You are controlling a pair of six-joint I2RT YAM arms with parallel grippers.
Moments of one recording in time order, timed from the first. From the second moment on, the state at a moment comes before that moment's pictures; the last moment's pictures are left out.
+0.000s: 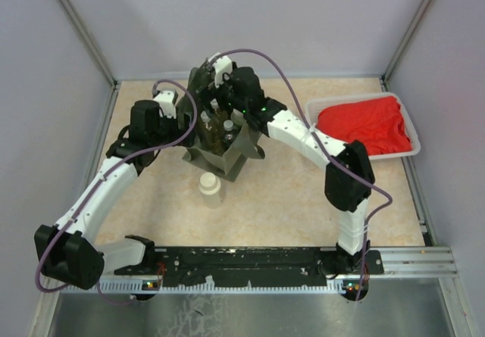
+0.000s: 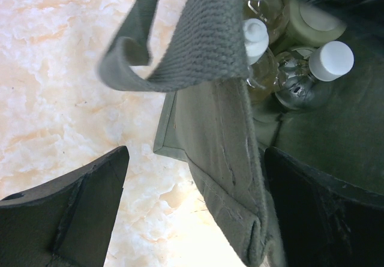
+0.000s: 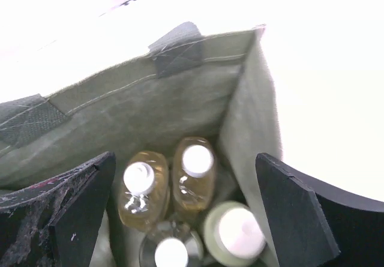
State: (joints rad) left arm -0.31 1.20 1.03 -0.36 -0.01 -0.09; right arm 0.74 1.93 1.75 -0.03 -0.05 -0.09
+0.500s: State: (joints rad) left arm -0.31 1.21 1.03 -0.36 0.00 -0.08; right arm 0.88 1.26 1.29 -0.15 0.24 0.00
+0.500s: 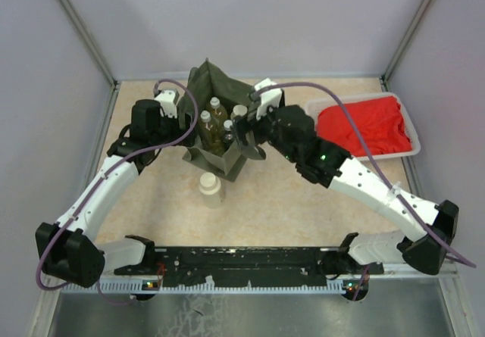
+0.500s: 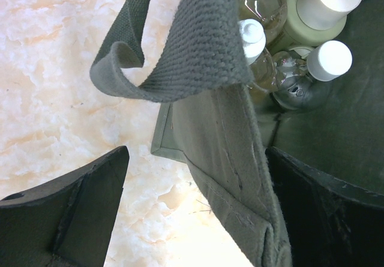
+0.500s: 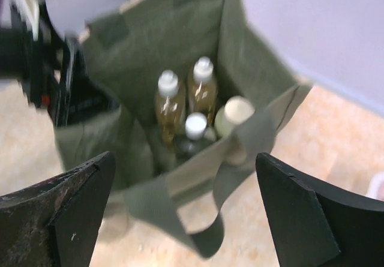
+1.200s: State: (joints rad) left arm -0.31 1.22 1.04 -0.36 0.00 -0.08; right arm 1.31 1.36 1.03 -0.35 0.34 0.18
